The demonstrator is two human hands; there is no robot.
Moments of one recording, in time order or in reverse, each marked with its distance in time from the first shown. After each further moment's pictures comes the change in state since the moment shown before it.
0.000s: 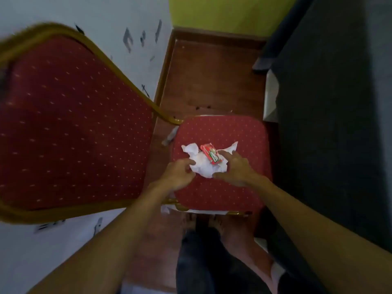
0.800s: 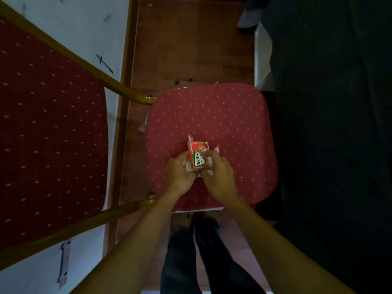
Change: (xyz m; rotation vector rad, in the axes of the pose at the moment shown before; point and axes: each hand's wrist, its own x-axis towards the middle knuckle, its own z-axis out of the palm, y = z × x) left_hand 0.090 -0.040 0.126 -0.424 0.142 -0.004; right_hand 0.052 0.047 0.130 0.430 0.413 0.054
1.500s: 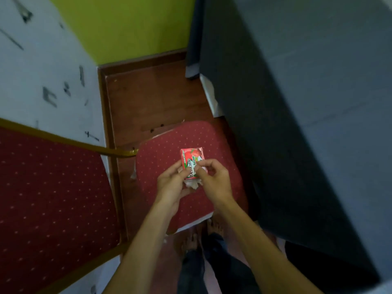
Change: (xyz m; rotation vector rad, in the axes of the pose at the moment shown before) left_hand -0.090 0.152 -0.039 -0.527 -0.201 -0.207; right_hand -0.078 -0.096 -0.105 0.754 0.369 0.190
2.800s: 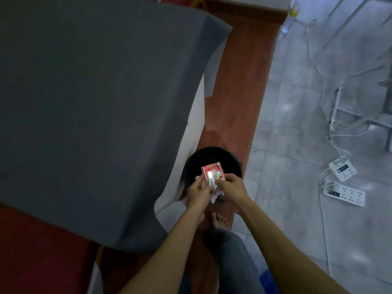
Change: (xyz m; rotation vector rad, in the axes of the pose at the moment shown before) left_hand -0.137 -0.431 0.401 1.093 -0.559 -0.132; right_hand -0.154 0.282 -0.512 0.459 0.705 0.563
